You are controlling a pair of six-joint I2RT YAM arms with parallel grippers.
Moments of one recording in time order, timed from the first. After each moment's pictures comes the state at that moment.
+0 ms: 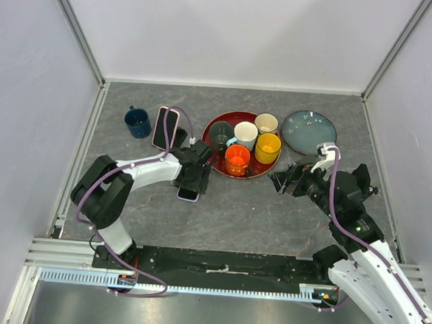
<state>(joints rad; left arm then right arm) -0.67 1.67 0.98 -0.56 -0.20 -0.44 0.48 0.60 0.62 -0.26 -0.10 0.46</state>
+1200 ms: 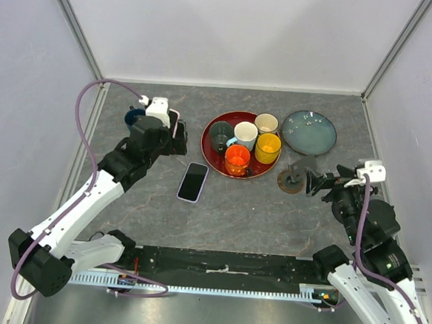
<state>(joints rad) -0.54 1.06 0.98 -0.42 -0.31 -0.29 0.48 0.33 0.73 -0.43 0.26 0.17</state>
